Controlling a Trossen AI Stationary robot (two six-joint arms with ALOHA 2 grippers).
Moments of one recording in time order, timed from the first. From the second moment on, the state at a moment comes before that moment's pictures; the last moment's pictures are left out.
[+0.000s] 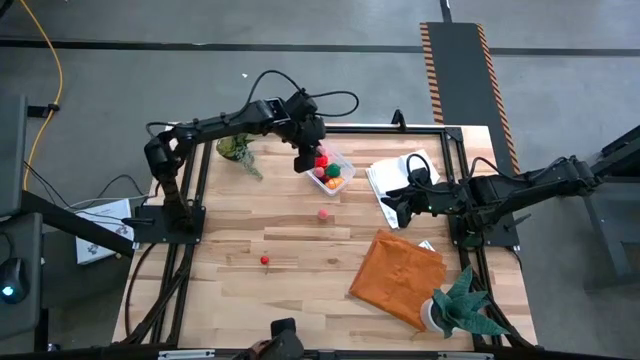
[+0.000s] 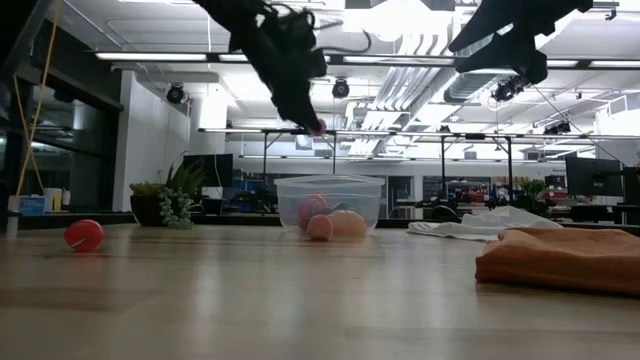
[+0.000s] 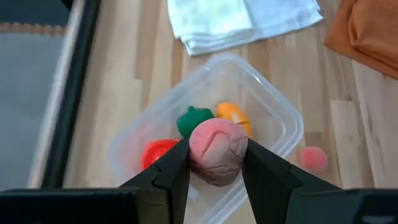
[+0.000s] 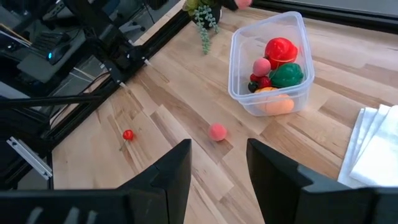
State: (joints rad) left arm 0.63 1.82 1.58 -0.73 0.28 0.39; right arm 0.21 0.87 0.74 -0.42 0.46 0.83
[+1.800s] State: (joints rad) left arm 0.63 1.98 1.58 -0.67 0.25 0.34; right arm 0.21 0.87 0.74 -0.42 0.50 0.86
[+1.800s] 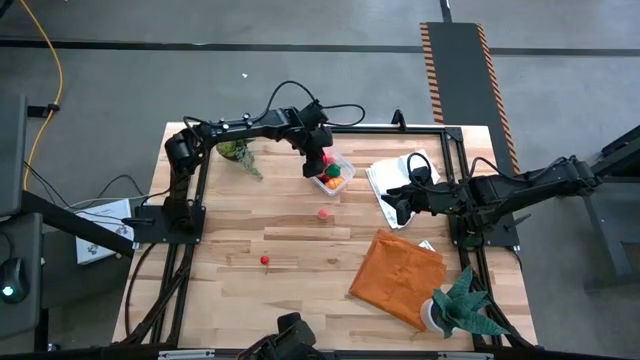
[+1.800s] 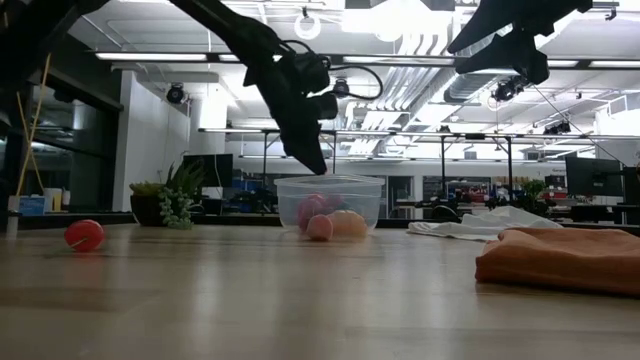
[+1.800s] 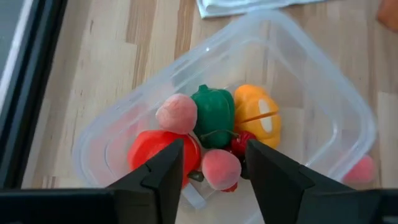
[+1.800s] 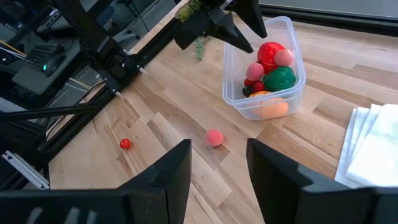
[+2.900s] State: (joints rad) left arm 0.63 1.55 1.58 -1.11 0.28 0.23; right arm 0.22 0.87 0.74 -0.42 0.46 0.84
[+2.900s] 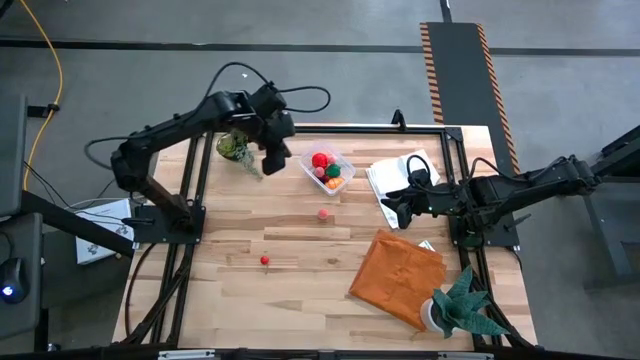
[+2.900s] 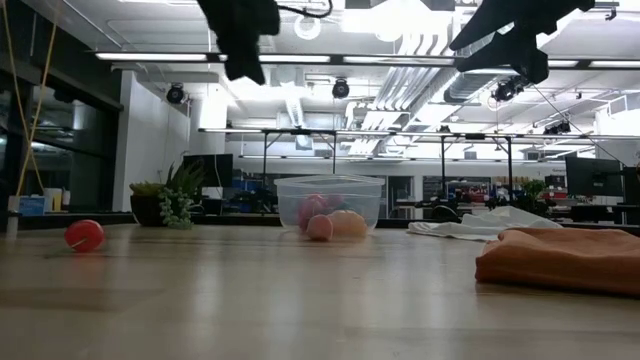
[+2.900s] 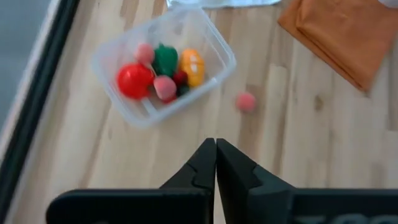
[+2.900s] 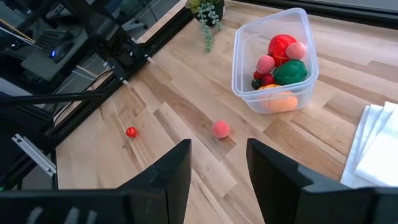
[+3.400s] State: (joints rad) left arm 0.63 1.28 1.58 -1.39 0.33 0.10; right arm 0.22 0.87 0.74 -0.38 0.46 0.83
